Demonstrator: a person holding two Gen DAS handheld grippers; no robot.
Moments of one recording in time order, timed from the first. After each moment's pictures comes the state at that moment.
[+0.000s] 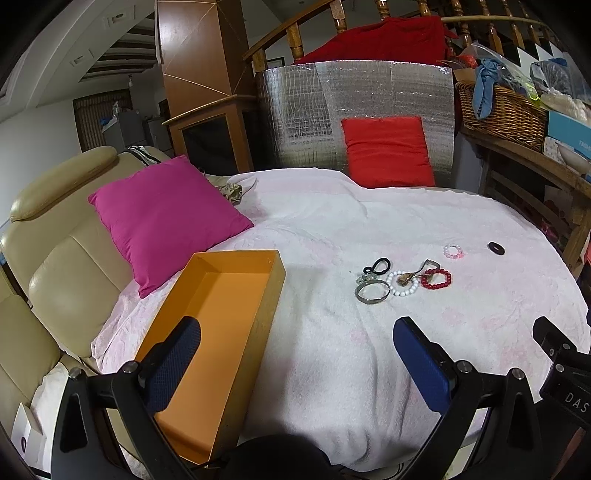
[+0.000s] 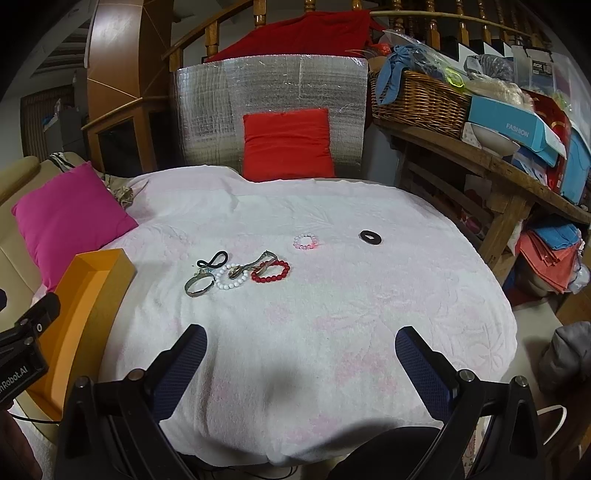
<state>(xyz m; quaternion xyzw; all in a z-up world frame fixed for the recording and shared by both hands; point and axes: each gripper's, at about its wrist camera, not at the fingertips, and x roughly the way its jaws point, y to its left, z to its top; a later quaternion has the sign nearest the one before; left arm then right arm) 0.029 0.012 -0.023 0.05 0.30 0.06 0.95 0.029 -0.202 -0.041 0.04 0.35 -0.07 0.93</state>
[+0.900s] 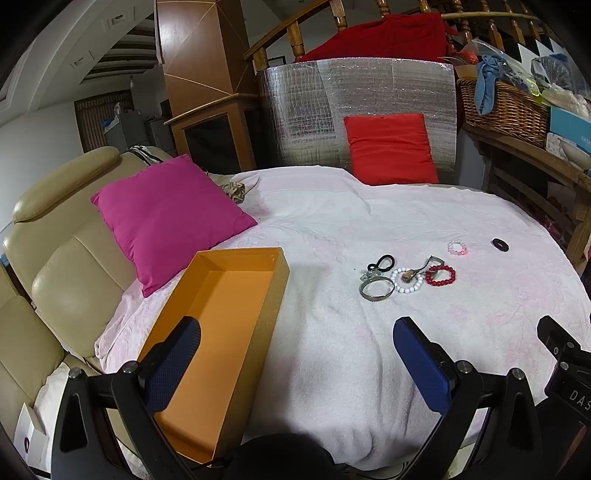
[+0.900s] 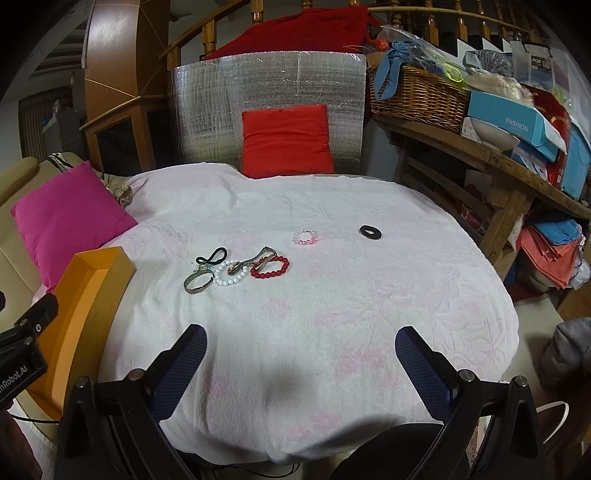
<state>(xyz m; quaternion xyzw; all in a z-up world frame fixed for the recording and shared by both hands) 0.028 0.013 -0.027 0.06 0.30 0.07 0.95 0.029 -0.204 -0.045 0.04 0.35 -0.07 0.93</state>
